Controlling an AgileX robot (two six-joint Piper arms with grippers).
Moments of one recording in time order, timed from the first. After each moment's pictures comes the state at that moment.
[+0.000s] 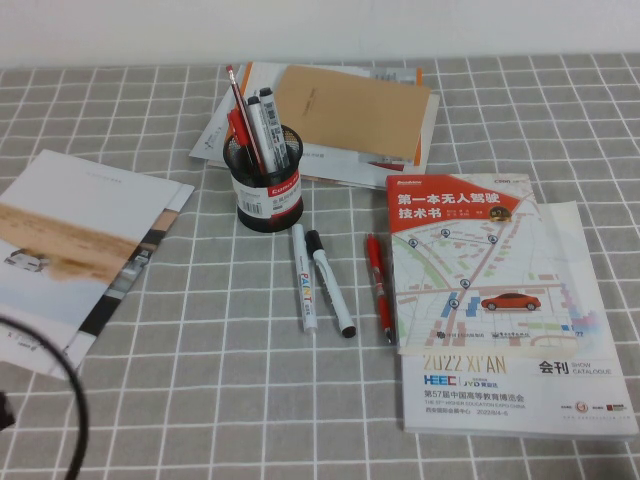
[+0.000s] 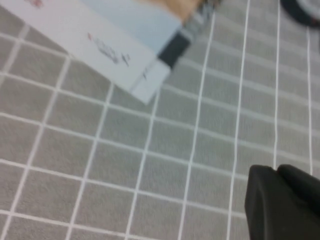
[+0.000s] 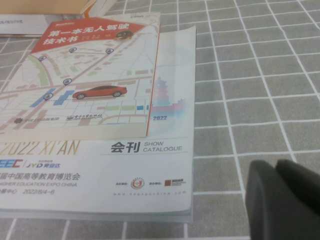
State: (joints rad) right arm 0.06 -0.02 0.03 0.14 0.41 0.03; left arm -0.05 0.56 -0.56 -0.14 0.87 -0.19
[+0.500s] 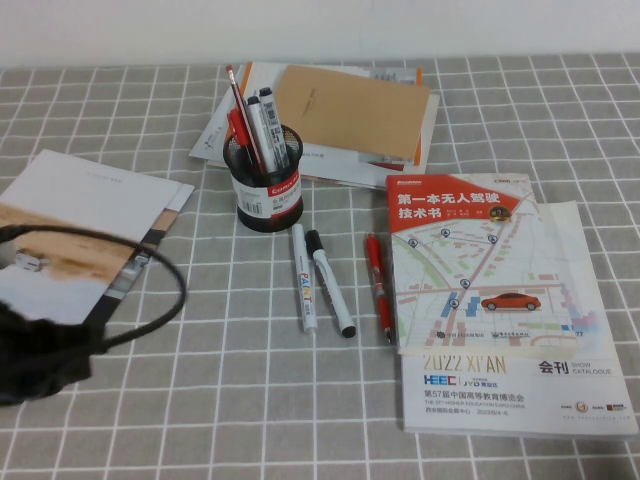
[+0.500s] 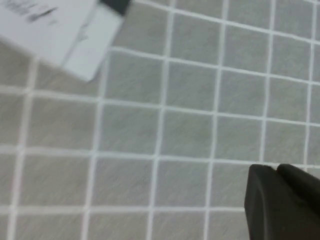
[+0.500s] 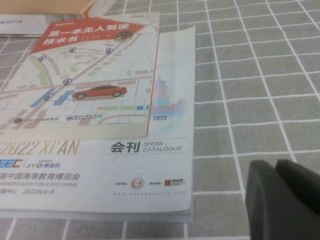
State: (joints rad) right arm 0.06 -0.02 0.03 0.14 0.41 0.03; left arm -0.10 1.05 -0.70 -0.32 0.83 0.04
